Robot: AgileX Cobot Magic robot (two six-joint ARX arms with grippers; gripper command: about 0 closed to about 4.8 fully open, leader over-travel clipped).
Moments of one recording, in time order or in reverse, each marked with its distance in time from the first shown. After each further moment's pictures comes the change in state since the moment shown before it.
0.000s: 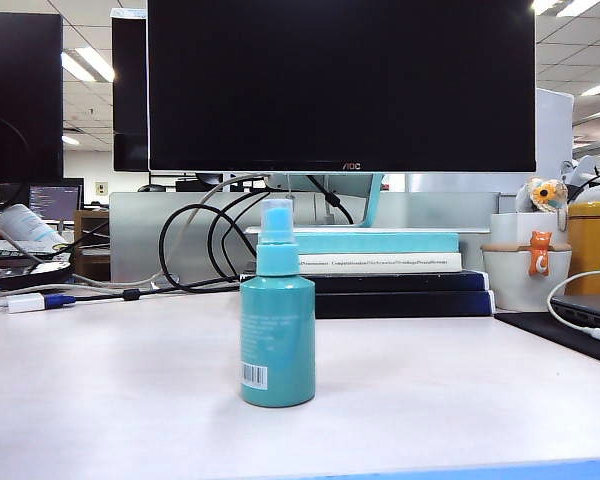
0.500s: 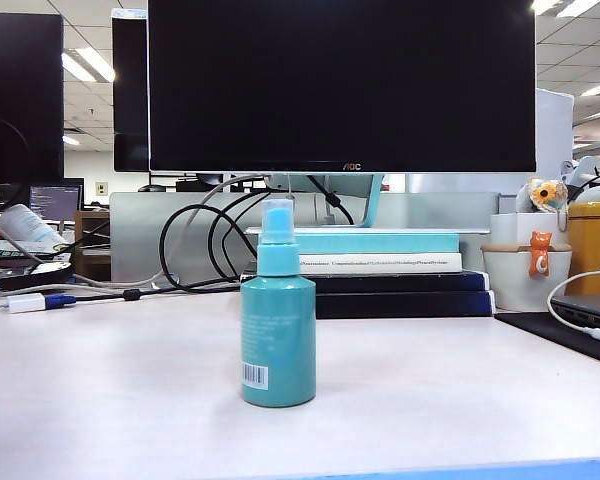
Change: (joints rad) left arm 0.000 0.000 0.000 0.012 -0.139 0.060; right arm 0.000 0.082 0.002 0.119 -0.041 -0.021
